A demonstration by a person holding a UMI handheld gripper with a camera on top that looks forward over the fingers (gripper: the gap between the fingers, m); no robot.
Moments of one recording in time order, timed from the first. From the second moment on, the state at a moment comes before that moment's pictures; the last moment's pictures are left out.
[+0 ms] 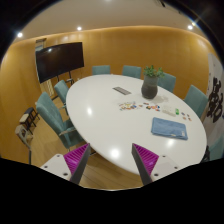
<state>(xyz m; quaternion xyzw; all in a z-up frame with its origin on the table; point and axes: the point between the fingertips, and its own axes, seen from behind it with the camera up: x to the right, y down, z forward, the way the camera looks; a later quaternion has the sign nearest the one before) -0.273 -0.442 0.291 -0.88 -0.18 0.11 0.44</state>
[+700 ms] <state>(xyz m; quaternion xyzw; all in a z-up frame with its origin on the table) -0.112 -0.089 0.069 -0.90 -0.06 0.03 0.43</state>
